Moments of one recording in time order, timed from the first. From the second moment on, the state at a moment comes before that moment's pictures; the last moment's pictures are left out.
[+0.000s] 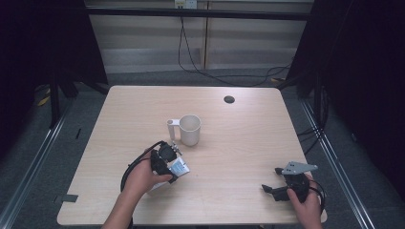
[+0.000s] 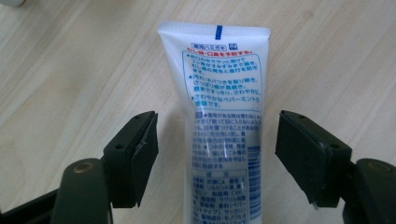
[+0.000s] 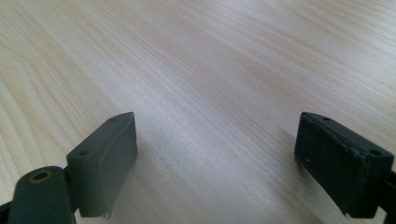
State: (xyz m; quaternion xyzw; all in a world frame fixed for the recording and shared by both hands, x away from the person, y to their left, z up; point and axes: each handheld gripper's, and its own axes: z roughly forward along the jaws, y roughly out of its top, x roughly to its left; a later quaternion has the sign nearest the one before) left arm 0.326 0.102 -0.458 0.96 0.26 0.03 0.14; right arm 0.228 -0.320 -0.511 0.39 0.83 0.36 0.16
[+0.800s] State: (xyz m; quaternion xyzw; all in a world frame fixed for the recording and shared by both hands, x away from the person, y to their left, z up) left arm 0.332 0.092 -0.470 0.96 0.26 0.03 0.13; right arm 0.228 -0.320 -0.511 0.39 0.83 0.36 0.16
